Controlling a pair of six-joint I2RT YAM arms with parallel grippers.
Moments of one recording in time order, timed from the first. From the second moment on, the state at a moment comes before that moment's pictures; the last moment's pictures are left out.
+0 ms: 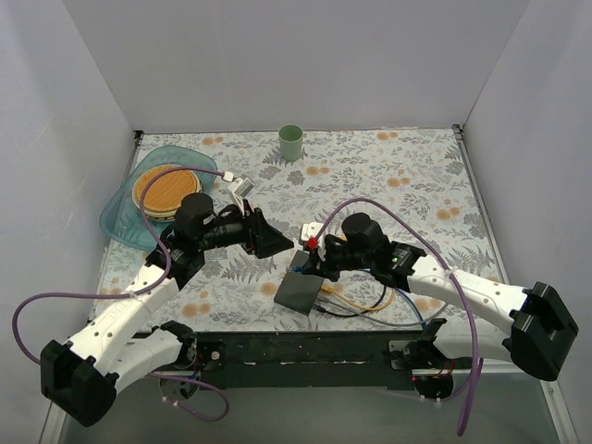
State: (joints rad) left arm -0.52 0.96 0.77 -0.06 0.71 -0.56; right arm 0.92 1.18 0.74 -0.09 -0.45 -0.28
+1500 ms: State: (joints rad) left arm -0.81 1.06 0.79 -0.14 0.36 -0.45; right arm 0.72 1.01 0.74 -0.10 -0.71 -0.08
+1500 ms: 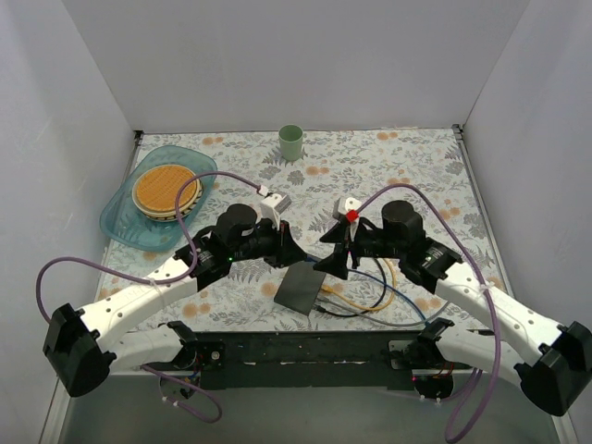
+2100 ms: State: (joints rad) left arm -0.81 1.18 0.97 -0.30 0.27 -0.82; right arm 0.81 0.92 0.72 -0.10 -0.34 -0.12
